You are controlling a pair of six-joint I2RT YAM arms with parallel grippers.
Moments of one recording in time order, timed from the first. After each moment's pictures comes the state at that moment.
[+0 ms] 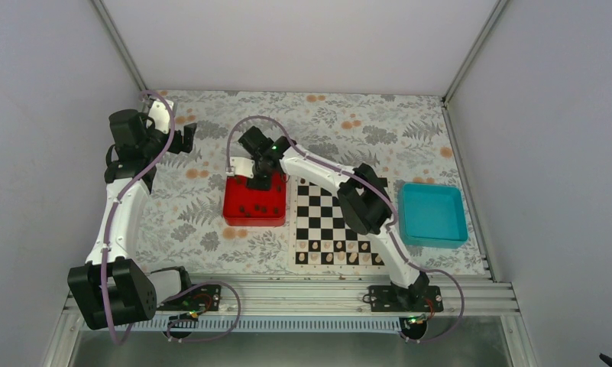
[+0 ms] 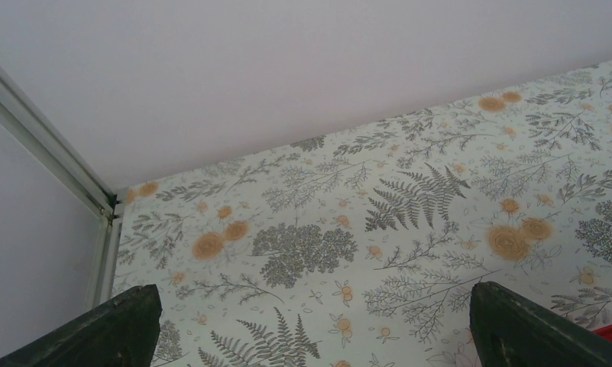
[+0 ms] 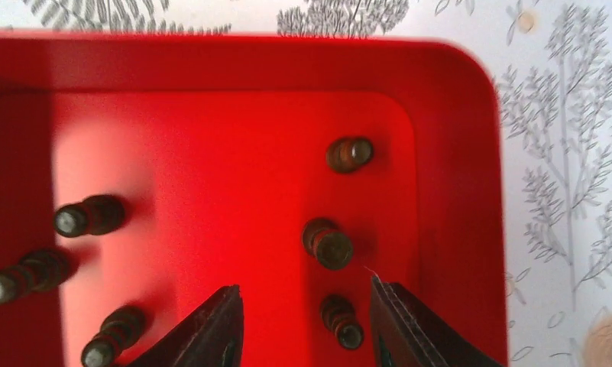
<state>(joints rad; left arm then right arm) 0.18 1.18 0.99 -0.22 0.35 0.25 0.89 2.31 2.00 -0.78 -0.15 -0.66</state>
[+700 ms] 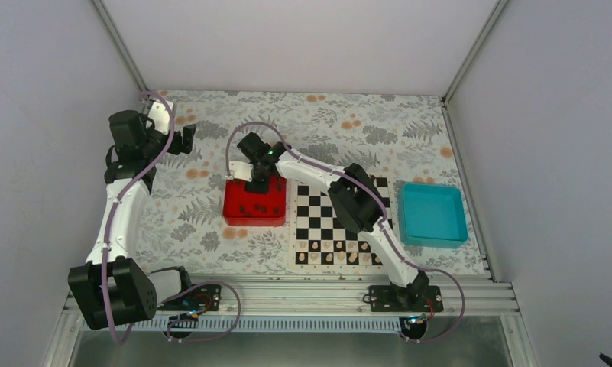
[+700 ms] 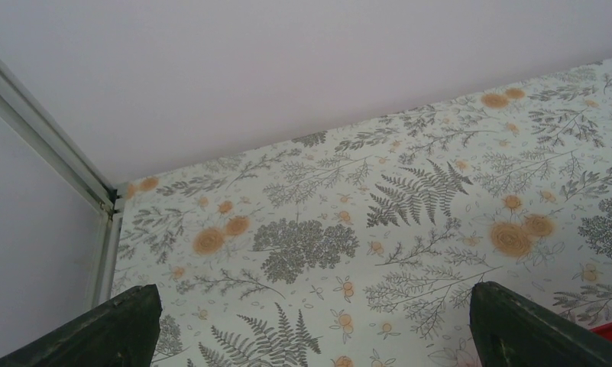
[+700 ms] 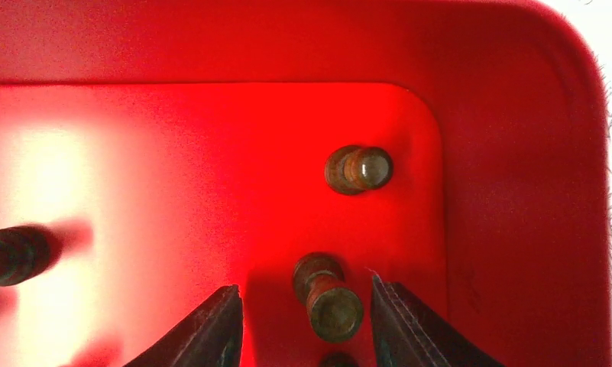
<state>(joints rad) 0.19 1.18 0.98 -0.22 0.35 0.25 0.89 2.39 2.01 -0.72 -0.14 -0.66</state>
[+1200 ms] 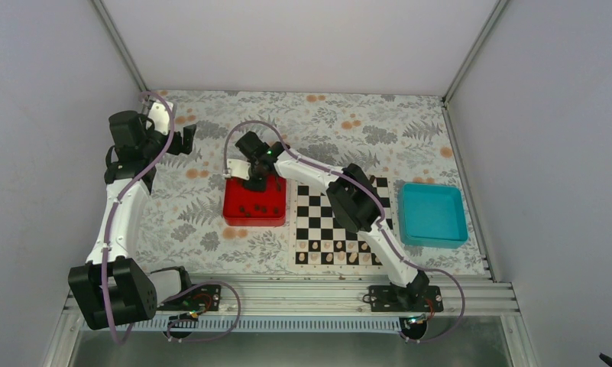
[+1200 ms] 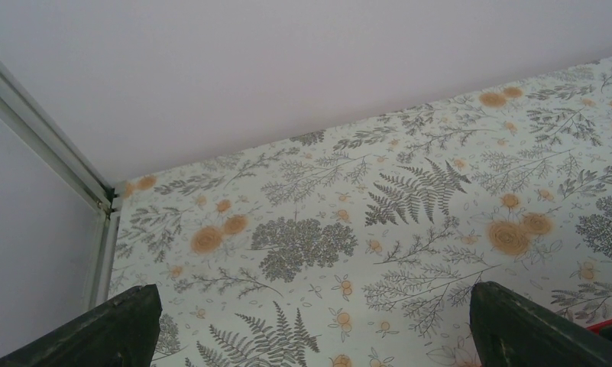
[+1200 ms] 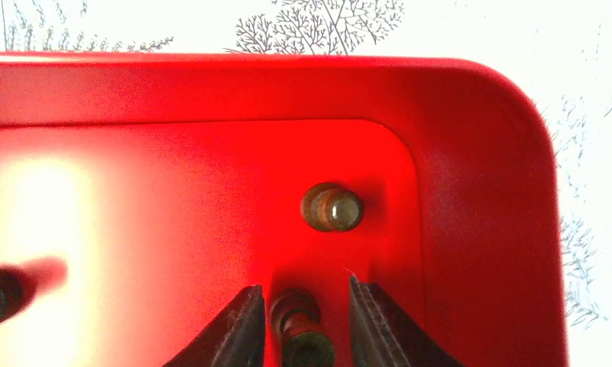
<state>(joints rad) 0.19 1.18 0.98 -0.22 0.36 0.25 0.89 2.42 2.04 -0.69 -0.15 -0.65</state>
